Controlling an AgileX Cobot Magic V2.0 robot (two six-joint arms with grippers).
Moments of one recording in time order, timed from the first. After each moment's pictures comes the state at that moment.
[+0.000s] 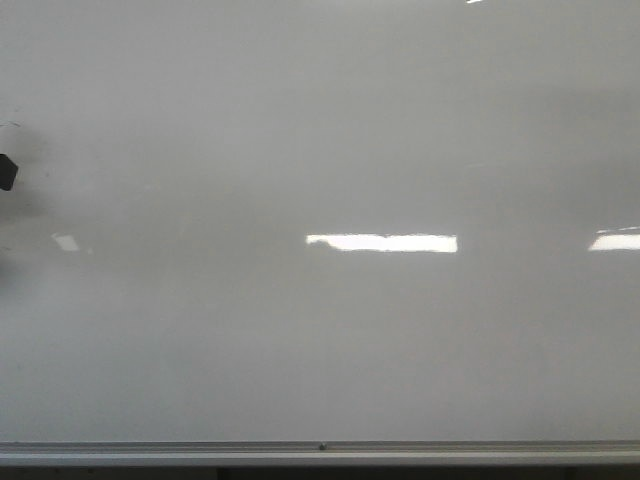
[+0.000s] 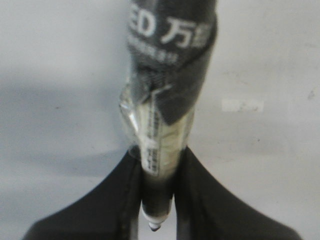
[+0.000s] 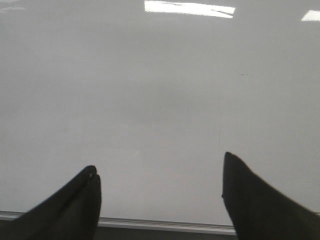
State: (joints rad) left arm -0.03 1.59 -0.80 -0.12 0.12 0.06; right arm 0.02 0.58 -0.55 0.01 0.50 0.00
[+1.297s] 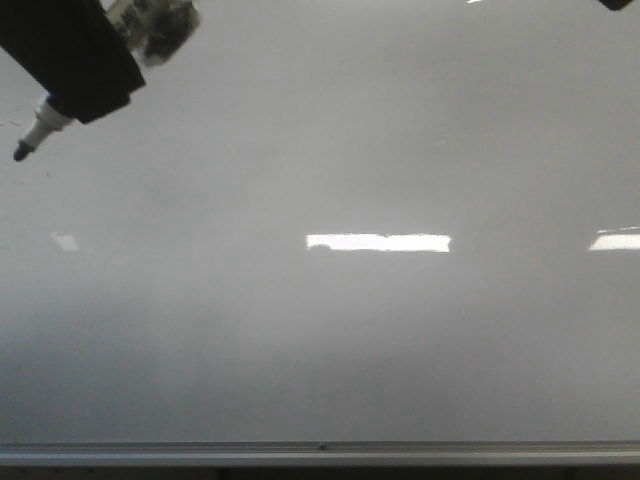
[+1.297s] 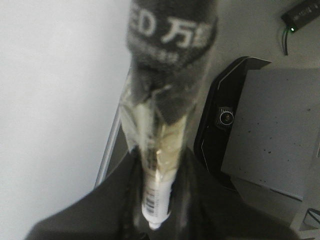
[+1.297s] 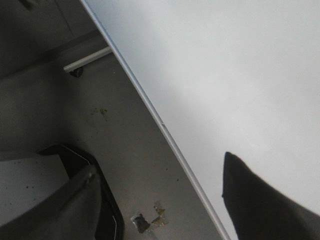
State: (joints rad) left arm -0.64 1.36 -1.26 -0.26 1.20 0.75; right arm 0.35 1.09 -1.11 0.49 1.04 -0.82
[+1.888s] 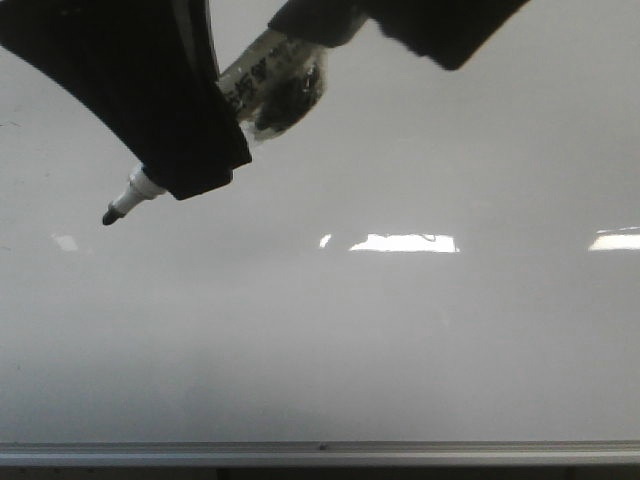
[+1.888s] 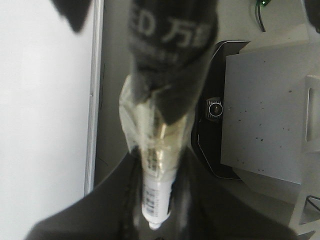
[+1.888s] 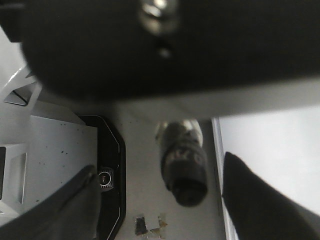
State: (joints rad) left arm -0.83 1.41 -1.26 -0.23 1.17 0.75; right arm 0.69 1.23 -1.16 0.50 1.02 -0.93
